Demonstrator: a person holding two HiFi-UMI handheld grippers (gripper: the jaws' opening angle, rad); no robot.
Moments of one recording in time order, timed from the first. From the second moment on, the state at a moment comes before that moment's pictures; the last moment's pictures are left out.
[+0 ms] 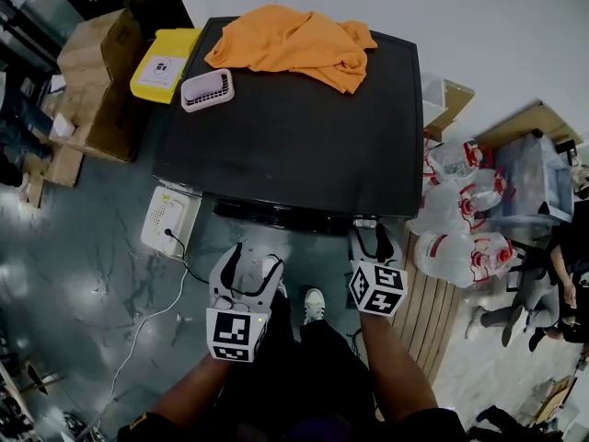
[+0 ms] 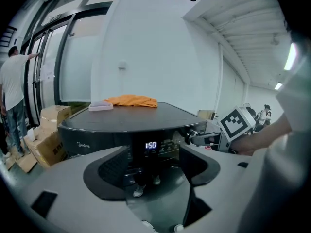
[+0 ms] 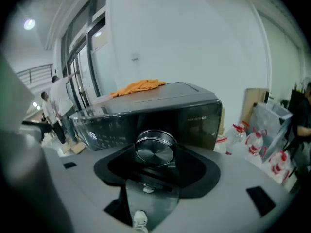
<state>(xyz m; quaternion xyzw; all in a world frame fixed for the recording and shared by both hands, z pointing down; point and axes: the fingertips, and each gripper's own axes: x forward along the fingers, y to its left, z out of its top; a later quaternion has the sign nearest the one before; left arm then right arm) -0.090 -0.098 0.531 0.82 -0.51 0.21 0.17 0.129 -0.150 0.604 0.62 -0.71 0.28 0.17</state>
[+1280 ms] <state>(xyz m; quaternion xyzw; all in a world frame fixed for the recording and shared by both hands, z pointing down) -0.086 -0.087 0.501 0.82 -0.52 0.20 0.14 0.128 -0.148 0.605 0.61 -0.72 0.28 0.19</state>
